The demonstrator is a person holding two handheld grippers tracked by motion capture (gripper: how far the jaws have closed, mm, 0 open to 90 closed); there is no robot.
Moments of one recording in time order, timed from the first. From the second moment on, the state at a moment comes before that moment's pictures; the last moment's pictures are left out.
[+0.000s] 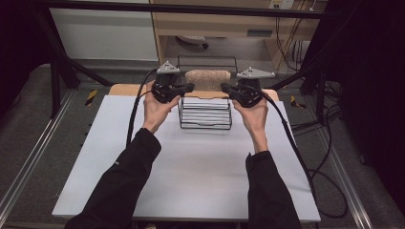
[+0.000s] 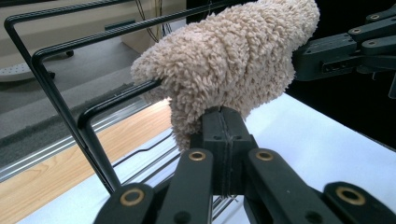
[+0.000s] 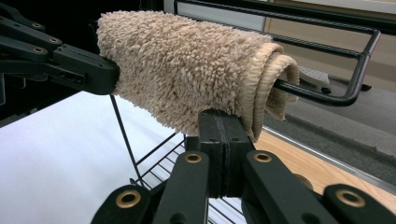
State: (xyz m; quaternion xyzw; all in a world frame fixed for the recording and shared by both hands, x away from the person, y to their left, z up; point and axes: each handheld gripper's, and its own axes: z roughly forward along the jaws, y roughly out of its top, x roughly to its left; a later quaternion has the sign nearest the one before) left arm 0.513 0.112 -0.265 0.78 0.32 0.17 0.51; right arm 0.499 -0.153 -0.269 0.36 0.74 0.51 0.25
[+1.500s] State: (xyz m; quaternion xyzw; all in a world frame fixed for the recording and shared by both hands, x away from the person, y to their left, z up) left arm 0.441 0.197 -0.321 0.79 0.36 0.16 0.47; right arm 0.436 -0.203 -0.296 0.39 0.75 0.50 0.19
